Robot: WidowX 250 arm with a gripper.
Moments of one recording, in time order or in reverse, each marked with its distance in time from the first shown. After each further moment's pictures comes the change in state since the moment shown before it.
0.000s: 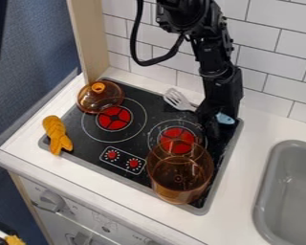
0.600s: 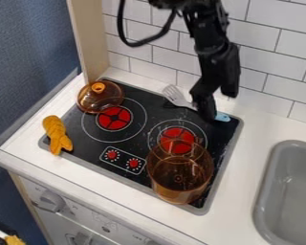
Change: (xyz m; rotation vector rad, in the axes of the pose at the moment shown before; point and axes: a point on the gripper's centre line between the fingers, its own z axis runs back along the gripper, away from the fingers) arm -0.002 0.012 0.043 0.094 0.010 -0.050
